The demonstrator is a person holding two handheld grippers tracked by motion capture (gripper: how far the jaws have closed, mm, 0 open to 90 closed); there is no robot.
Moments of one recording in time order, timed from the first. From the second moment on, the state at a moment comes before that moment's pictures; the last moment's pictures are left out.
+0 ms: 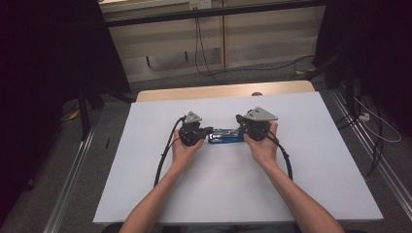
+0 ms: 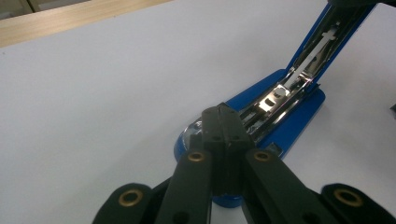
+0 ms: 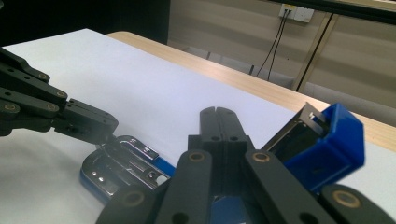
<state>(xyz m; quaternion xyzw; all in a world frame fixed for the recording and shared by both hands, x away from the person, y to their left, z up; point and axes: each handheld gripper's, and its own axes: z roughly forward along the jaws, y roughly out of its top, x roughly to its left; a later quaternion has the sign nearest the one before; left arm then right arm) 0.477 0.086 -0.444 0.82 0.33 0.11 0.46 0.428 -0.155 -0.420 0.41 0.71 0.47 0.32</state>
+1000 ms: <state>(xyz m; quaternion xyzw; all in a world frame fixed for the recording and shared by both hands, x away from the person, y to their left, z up) 0.477 0.086 -0.444 0.82 0.33 0.11 0.46 0.421 -0.187 -0.425 0.44 0.70 0.46 0.31</state>
